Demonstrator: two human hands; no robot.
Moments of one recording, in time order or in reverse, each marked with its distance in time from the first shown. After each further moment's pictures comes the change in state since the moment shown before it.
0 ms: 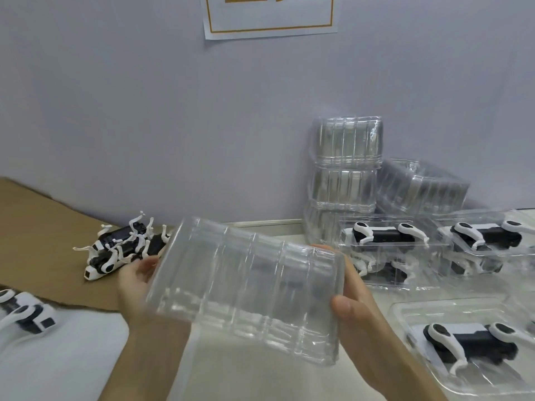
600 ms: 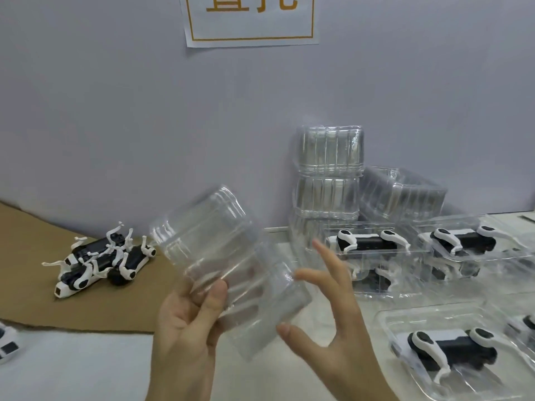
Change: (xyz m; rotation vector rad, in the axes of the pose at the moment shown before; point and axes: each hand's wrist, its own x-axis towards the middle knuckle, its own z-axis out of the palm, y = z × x) left_hand -0.058 -0.039 0.034 0.115 -0.447 0.197; right_hand -0.006 0.007 0.011 -0.707 0.281 -0.356
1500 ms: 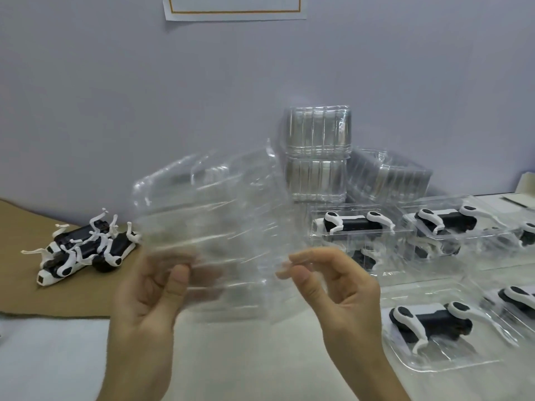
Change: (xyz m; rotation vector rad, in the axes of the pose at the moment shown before) left_hand 0.001 0.013 -0.013 0.193 -0.041 0.243; right_hand 0.002 -0.014 -0.006 0.268 0.208 -0.023
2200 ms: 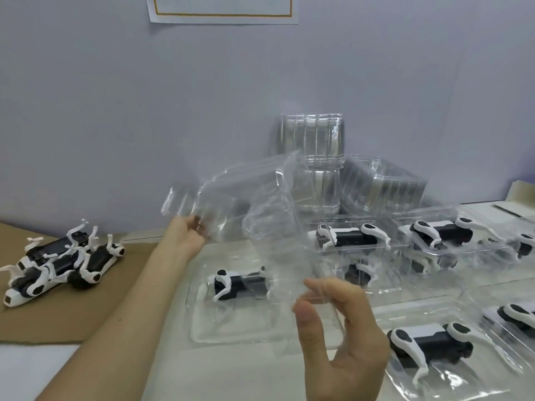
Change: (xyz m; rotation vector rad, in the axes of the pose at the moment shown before) left_hand 0.178 -0.136 0.022 -0.387 0.324 -0.936; right_hand -0.011 0.012 0.012 -0.367 0.353 -0.296
